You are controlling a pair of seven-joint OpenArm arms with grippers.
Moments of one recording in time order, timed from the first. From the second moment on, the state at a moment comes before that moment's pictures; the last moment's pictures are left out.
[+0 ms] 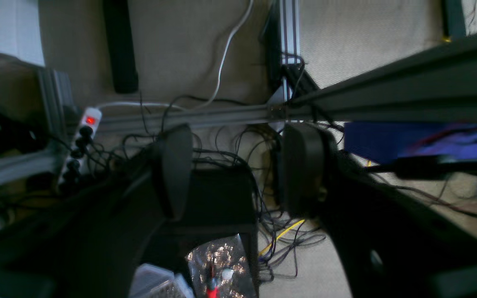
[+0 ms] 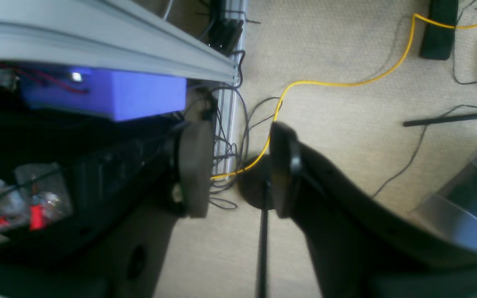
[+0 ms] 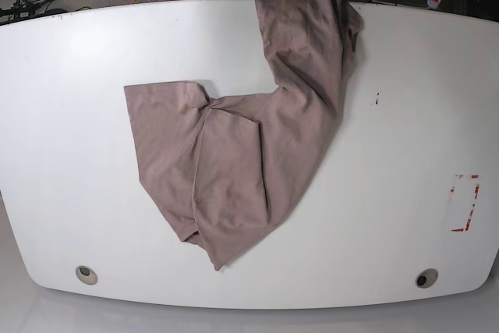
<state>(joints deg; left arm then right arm) 67.4 -5.9 -4.7 96.2 -2.7 -6.7 -5.7 -63.0 5.3 4.0 90.2 5.9 15.1 -3.4</state>
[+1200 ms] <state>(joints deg) 64.1 -7.8 -10.6 113.1 -17.3 -10.4 4.0 -63.8 15.8 3.6 108.3 24.9 14.5 -3.6</state>
